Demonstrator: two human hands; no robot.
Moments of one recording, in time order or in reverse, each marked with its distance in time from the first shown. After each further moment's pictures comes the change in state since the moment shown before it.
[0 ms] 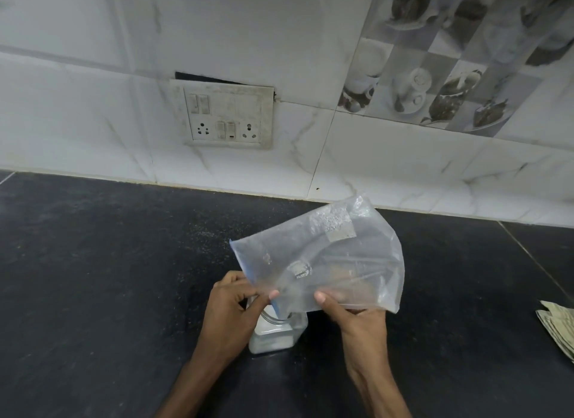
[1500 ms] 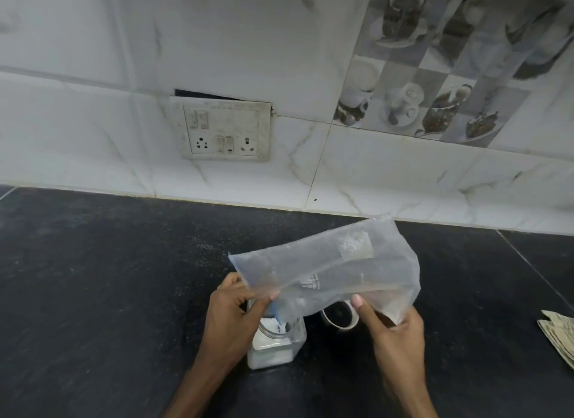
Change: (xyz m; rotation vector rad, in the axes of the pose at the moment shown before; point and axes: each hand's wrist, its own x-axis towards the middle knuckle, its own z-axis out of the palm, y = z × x) left_hand 0.010 0.023 0.000 -0.033 0.045 0.066; right_hand 0.007 -0.027 -0.029 -0.277 0.138 -0.141
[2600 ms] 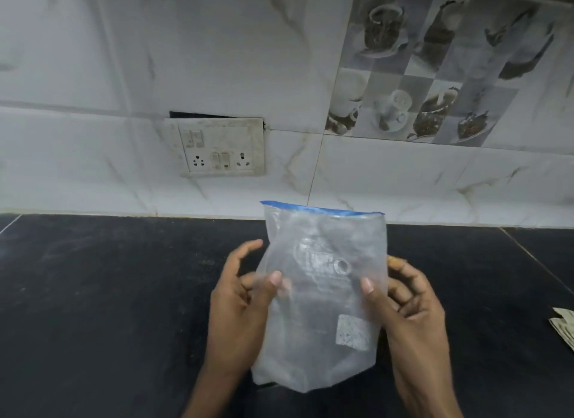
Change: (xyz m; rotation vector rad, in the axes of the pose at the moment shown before) left_hand 0.006 0.080 -0.007 -0.312 -0.009 -0.132; right_hand -0.007 -0.059 0.003 0.244 -0.078 0.037
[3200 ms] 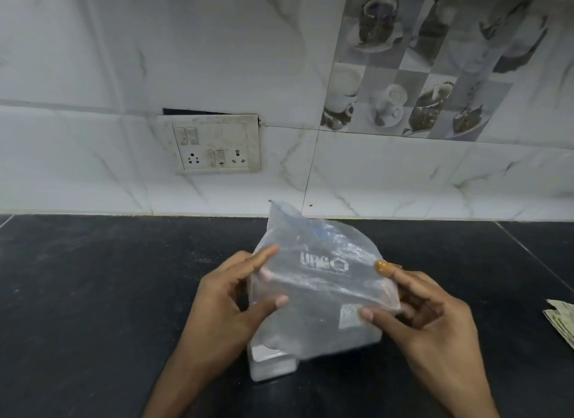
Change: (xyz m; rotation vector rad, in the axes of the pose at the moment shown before) left_hand 0.010 0.004 -0.025 0.253 -0.220 0.182; right_hand 0.000 -0.006 -0.030 -0.291 -0.150 -0.217
